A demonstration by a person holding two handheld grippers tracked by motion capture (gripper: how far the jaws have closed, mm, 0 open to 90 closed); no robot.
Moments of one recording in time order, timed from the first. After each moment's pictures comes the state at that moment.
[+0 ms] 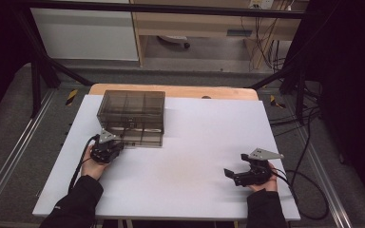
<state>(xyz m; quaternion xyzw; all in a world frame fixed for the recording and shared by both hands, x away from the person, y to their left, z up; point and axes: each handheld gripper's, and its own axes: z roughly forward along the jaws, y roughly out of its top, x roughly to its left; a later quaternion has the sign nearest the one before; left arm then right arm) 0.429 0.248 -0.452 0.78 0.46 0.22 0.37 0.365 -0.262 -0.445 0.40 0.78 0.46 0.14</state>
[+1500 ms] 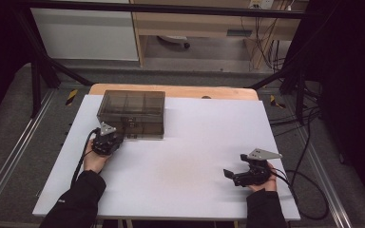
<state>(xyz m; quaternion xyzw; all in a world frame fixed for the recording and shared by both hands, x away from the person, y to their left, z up) 0.456 0.250 -0.455 0.77 0.47 0.23 0.37 0.366 -0.261 -0.448 0.40 0.78 0.46 0.14</state>
